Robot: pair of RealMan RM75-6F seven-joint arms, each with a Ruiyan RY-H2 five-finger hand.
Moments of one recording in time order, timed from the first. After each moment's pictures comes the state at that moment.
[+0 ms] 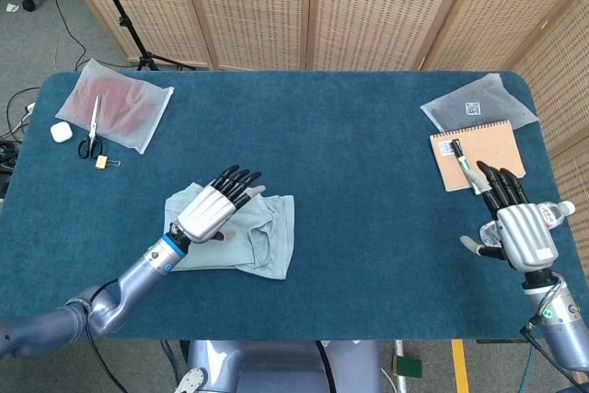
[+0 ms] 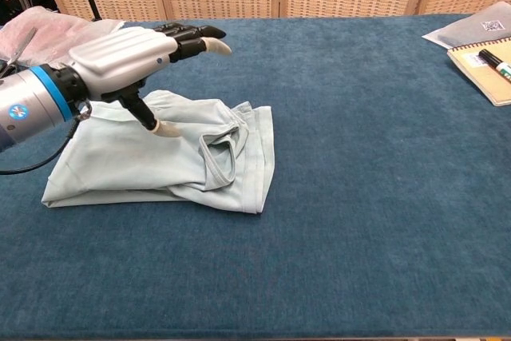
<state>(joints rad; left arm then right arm) -0.78 -1.67 -0.04 -1.12 1.62 1.15 -0.01 0.30 -1.12 0.11 -1.50 -1.56 1.41 0.26</state>
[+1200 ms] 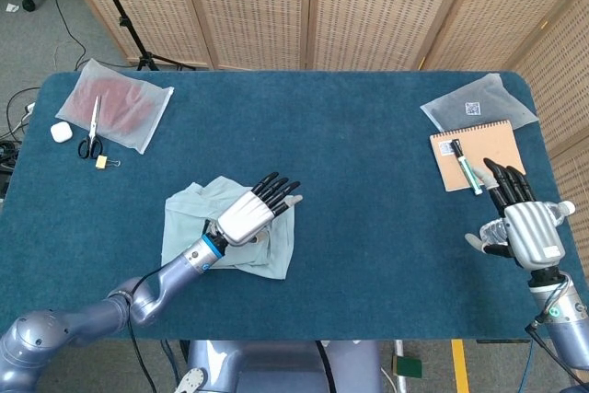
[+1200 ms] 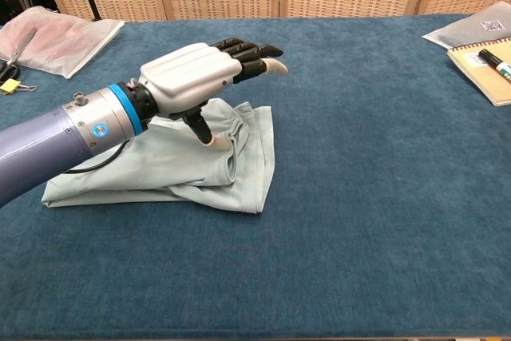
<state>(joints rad) -0.88 -1.87 -0.05 -0.90 1.66 1.13 -0.02 0.30 -1.10 0.12 -1.49 -1.55 1.41 0.30</state>
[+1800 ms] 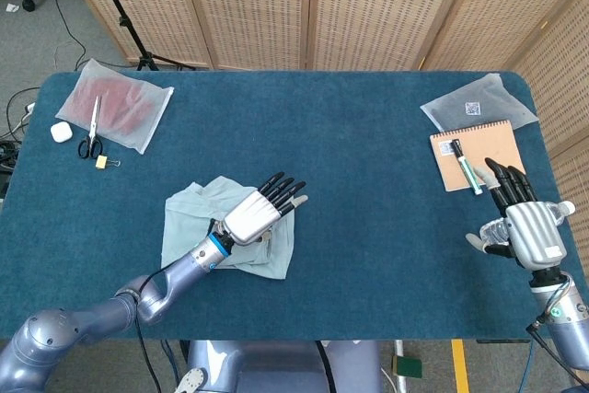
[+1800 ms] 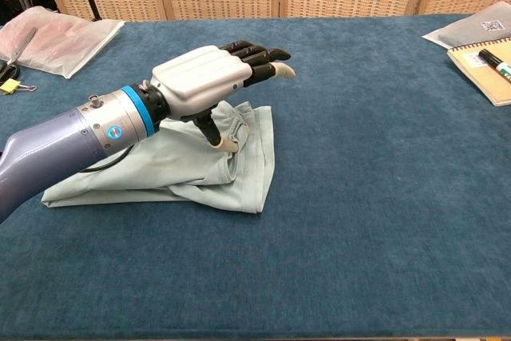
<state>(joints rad) -0.91 -1.91 -0.06 -0.86 1.65 1.11 0.00 0.30 -1.10 0.12 -1.49 -1.55 1.41 0.31</state>
